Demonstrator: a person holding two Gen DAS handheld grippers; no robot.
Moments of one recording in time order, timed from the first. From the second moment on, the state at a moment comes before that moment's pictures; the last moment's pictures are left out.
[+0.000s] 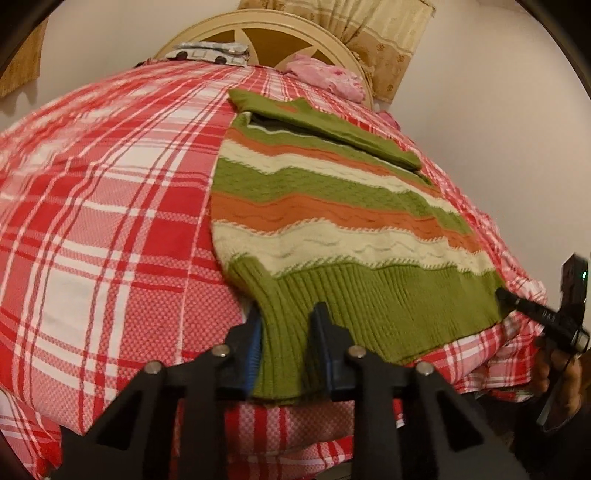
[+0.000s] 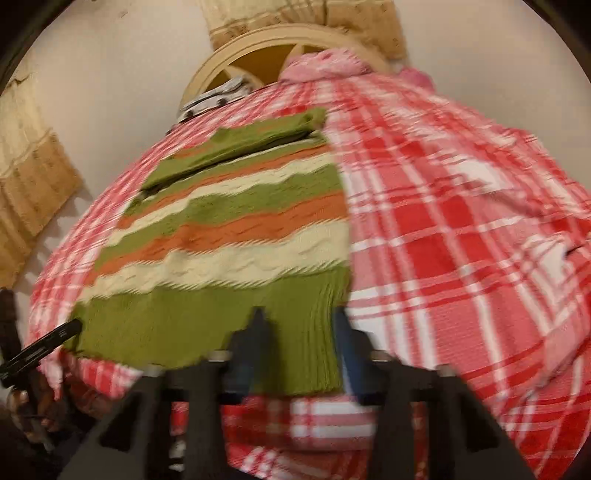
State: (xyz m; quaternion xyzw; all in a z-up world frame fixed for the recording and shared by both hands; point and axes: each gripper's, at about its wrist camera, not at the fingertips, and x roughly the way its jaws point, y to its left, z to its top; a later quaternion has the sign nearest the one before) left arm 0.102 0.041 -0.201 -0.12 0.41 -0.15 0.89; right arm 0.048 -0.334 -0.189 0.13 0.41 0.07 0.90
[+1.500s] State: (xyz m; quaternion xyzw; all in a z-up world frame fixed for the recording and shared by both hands) left arm 0.259 0.049 -0.092 -0.16 0.29 -0.20 0.92; right arm 0.201 -0.354 -0.052 0.20 0.25 0.10 0.94
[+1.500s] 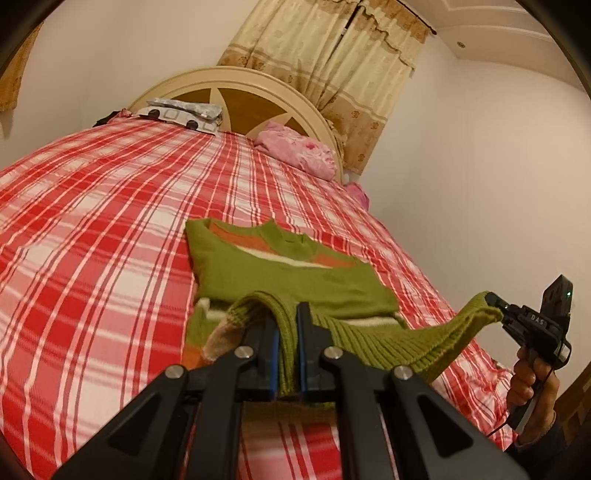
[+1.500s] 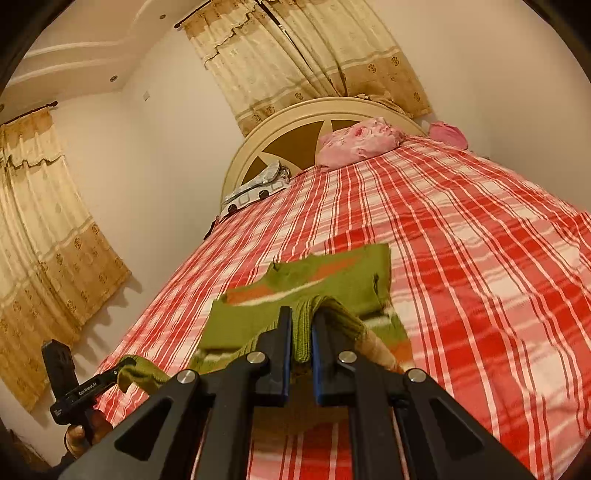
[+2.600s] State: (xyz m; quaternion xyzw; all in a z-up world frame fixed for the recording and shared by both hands) left arm 0.501 0.036 -0.136 -0.15 0.36 -0.15 0.91; right arm 0.493 -0.380 -0.121 0.21 0.36 0.06 0.91
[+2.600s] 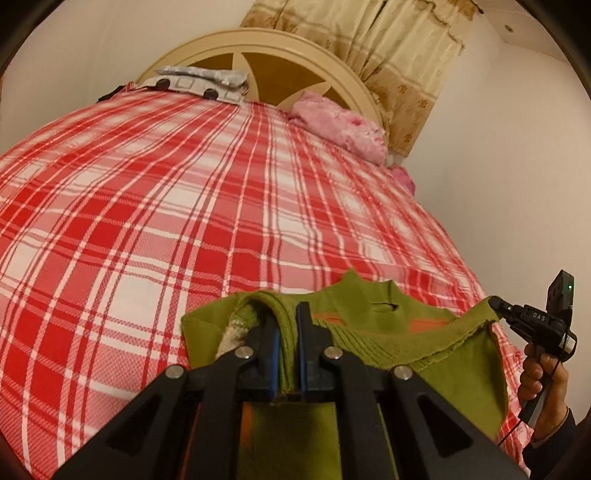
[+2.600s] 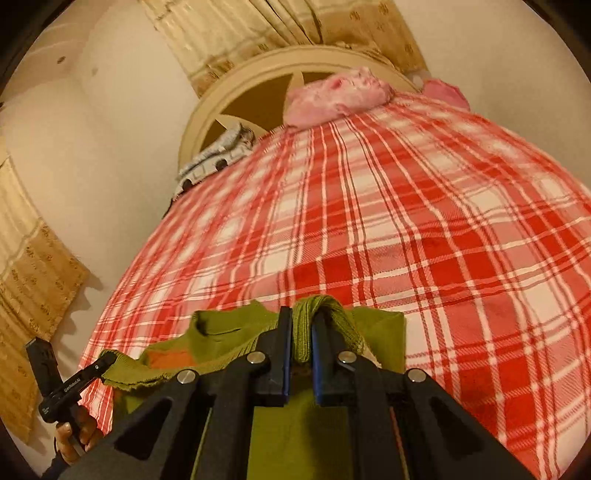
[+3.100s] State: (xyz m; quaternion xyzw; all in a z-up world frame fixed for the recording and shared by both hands) left arm 0.497 0.061 -0.143 -0.19 0.38 -0.09 0.90; right arm 0.518 -0.370 -0.141 0.14 0.37 0.03 0.92
